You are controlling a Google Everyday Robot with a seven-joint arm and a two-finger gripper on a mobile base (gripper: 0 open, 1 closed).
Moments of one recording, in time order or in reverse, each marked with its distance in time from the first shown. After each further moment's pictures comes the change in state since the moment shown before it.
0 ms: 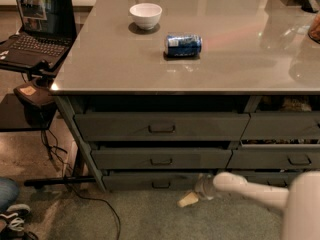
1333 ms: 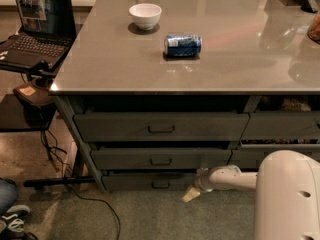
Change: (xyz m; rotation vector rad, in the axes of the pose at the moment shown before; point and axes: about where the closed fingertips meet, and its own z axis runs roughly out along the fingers) arm -0.007 -0.048 0.008 0.109 0.120 -0.232
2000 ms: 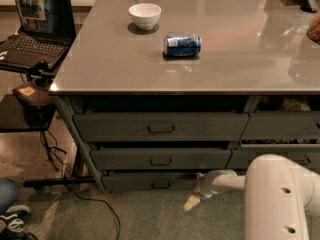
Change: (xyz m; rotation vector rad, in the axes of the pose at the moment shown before) arm 0.041 0.014 0.037 -0.070 0.076 -0.007
